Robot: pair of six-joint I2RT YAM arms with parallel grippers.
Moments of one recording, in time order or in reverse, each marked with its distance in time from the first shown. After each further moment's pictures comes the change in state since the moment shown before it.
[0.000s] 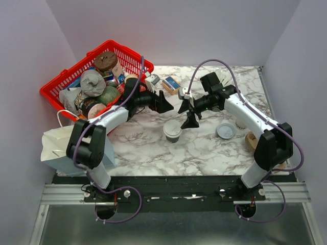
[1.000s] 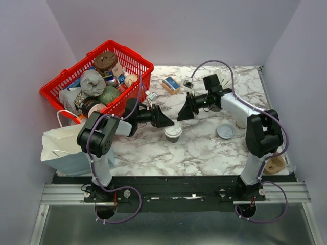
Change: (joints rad) left arm -0.009 0.146 -0.306 0.635 0.202 -0.415; right arm -0.094 0.192 -0.082 0.378 -0.193 0.740
